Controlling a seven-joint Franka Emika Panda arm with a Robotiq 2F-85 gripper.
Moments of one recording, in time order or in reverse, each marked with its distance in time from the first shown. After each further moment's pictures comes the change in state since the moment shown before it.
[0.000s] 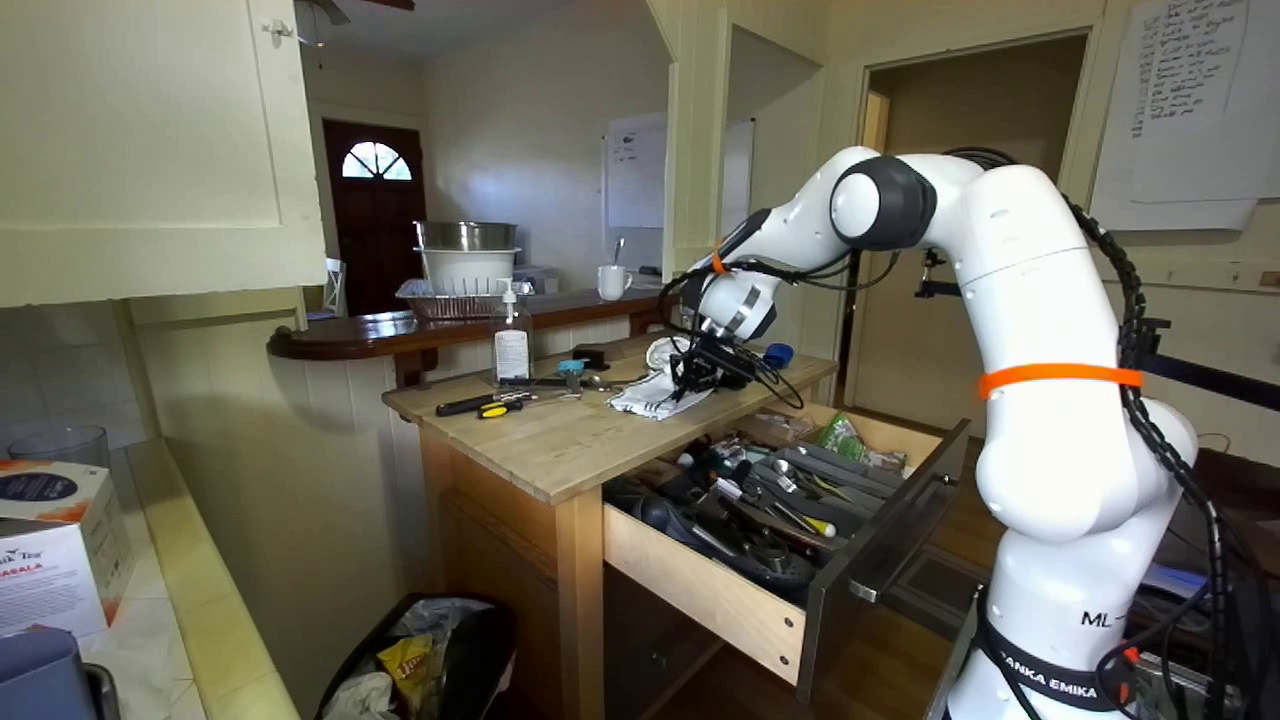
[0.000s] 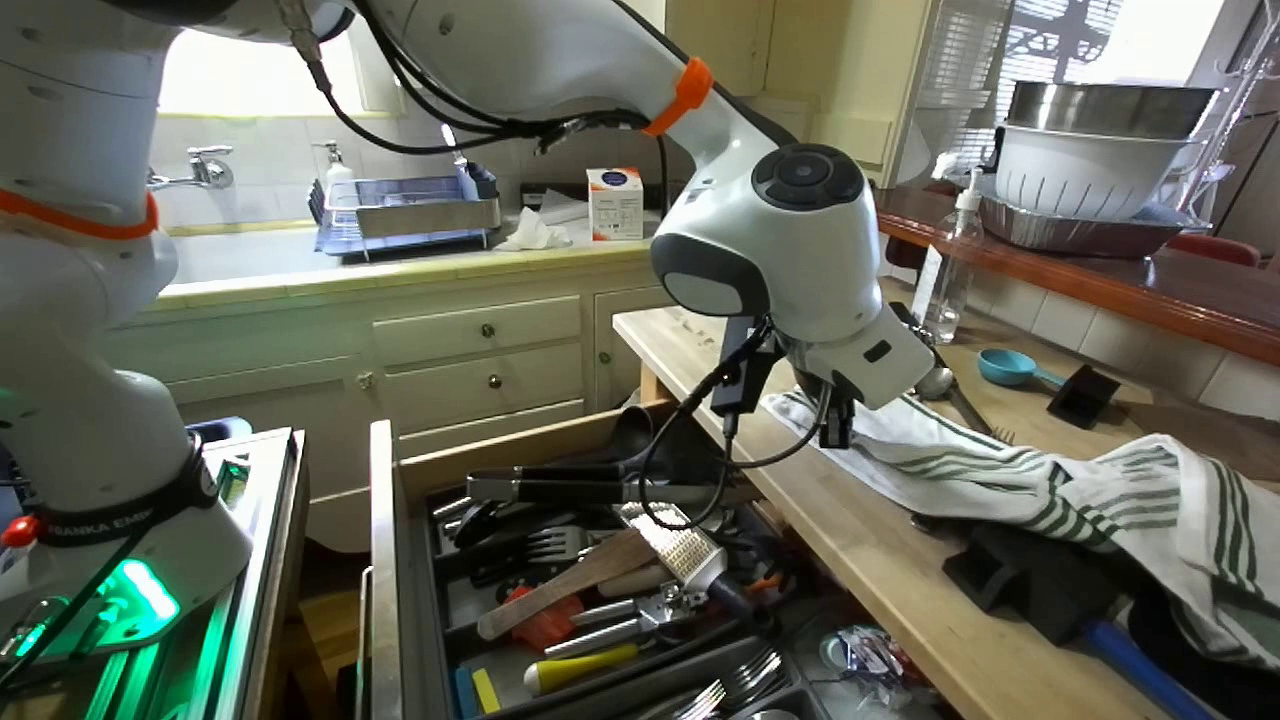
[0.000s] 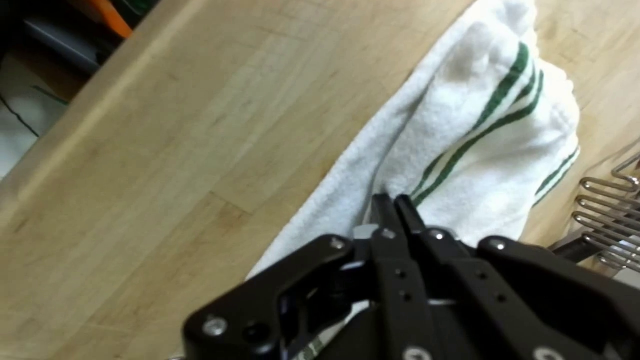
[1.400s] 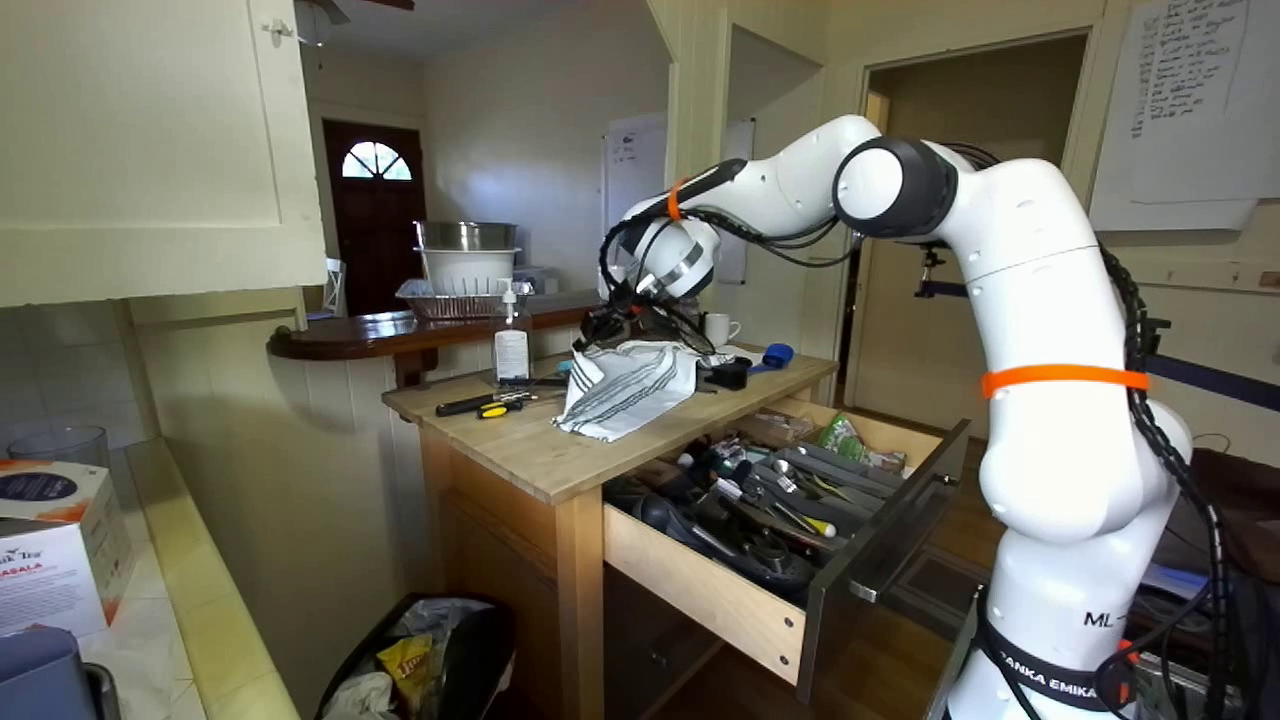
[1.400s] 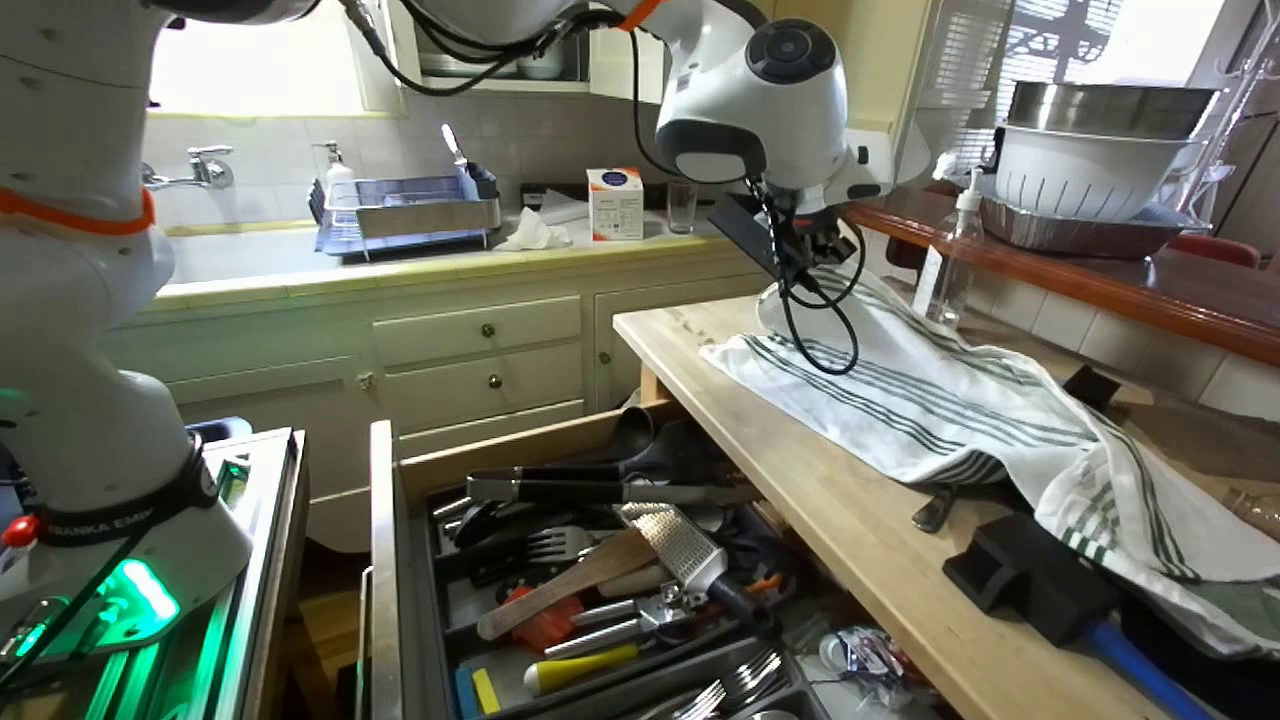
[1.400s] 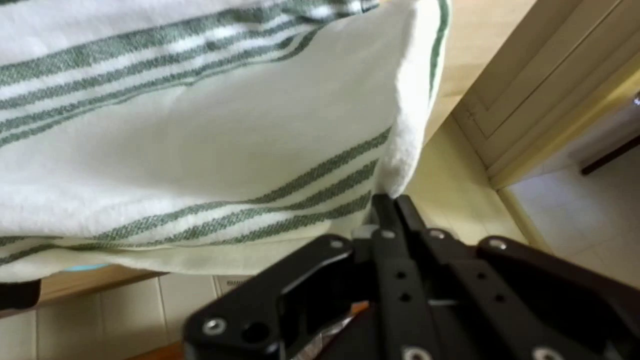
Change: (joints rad) arm 0.041 -0.041 0.233 0.167 0.080 -0.054 -0.633
